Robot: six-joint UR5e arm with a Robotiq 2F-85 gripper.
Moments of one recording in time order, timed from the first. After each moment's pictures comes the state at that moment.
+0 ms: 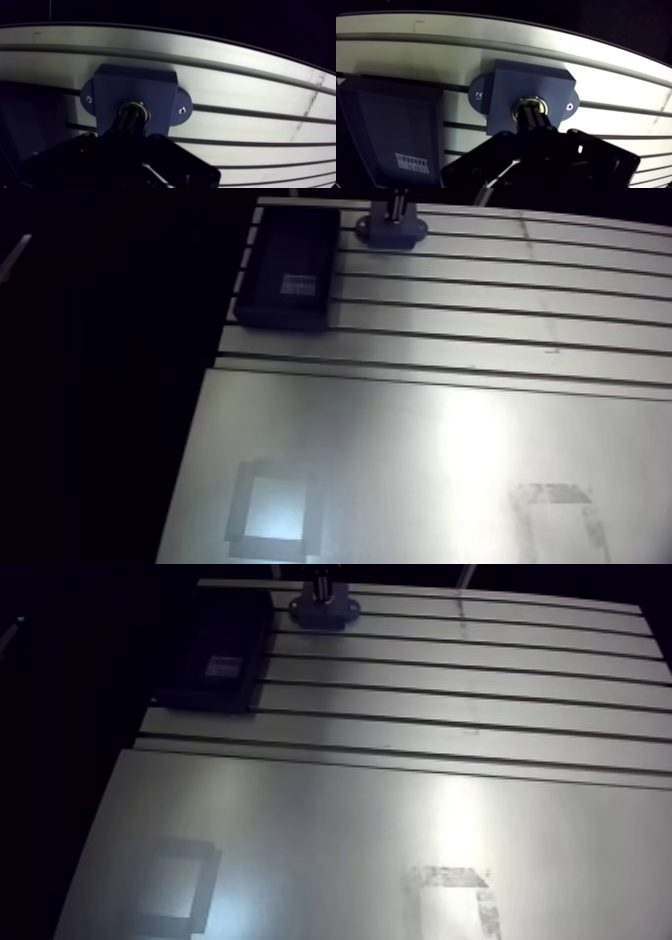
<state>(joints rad) 0.05 -0.85 1.34 -1.89 -1.60 -1.67</state>
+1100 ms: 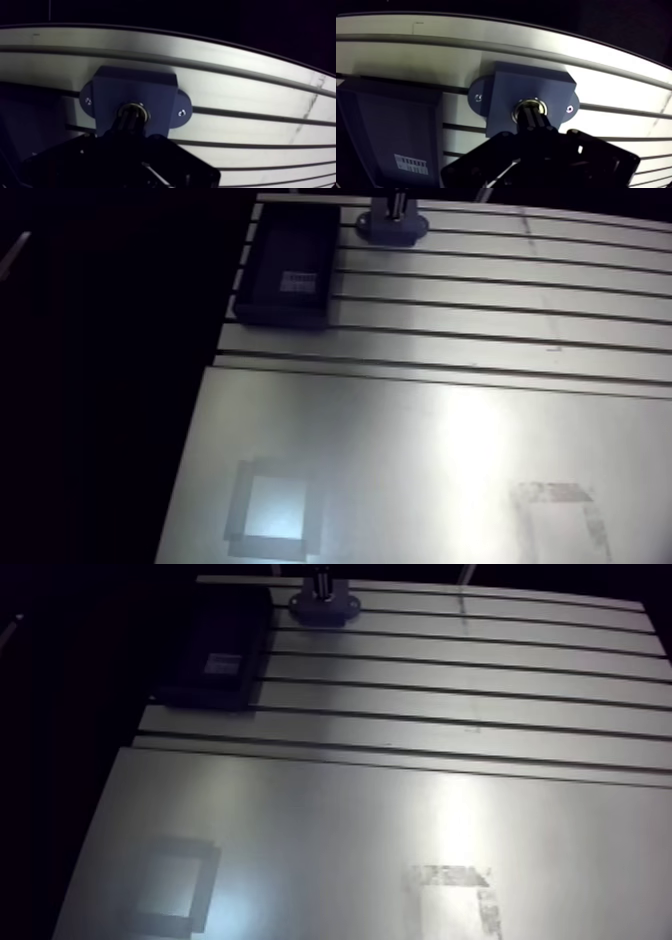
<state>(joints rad) 0.05 -0.84 1.33 -1.89 -1.60 -1.67</state>
